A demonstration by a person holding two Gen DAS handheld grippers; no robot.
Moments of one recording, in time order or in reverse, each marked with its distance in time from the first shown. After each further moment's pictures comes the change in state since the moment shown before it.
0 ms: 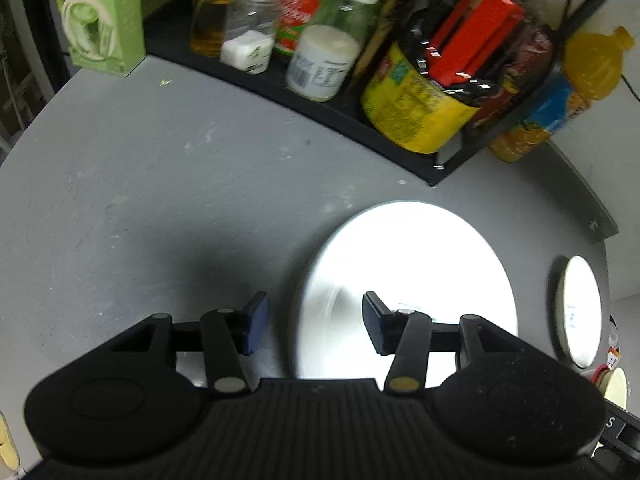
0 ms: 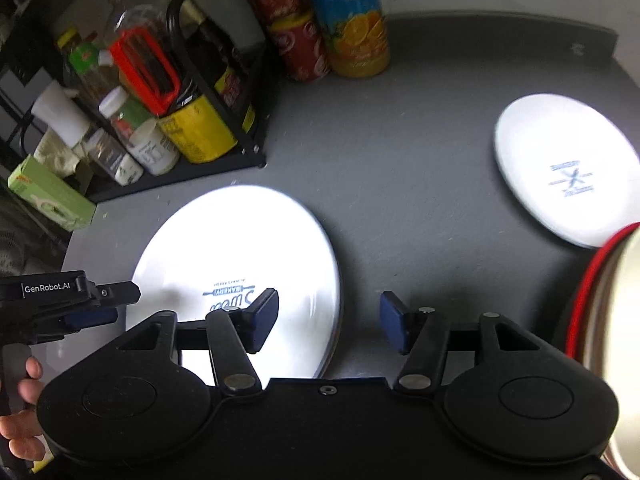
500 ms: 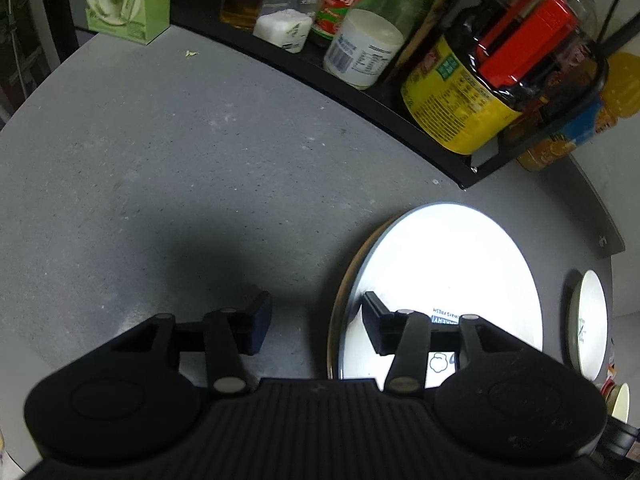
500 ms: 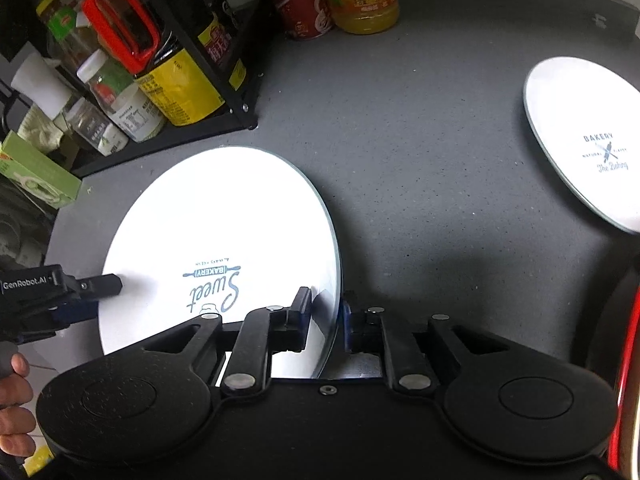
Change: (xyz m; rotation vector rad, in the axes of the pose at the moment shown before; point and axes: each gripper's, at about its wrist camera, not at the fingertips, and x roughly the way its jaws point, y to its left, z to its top) left arm 0.020 0.036 -0.003 -0.083 0.018 -0.003; right arm 0.046 -0.002 -0.004 -0.019 0.109 0.008
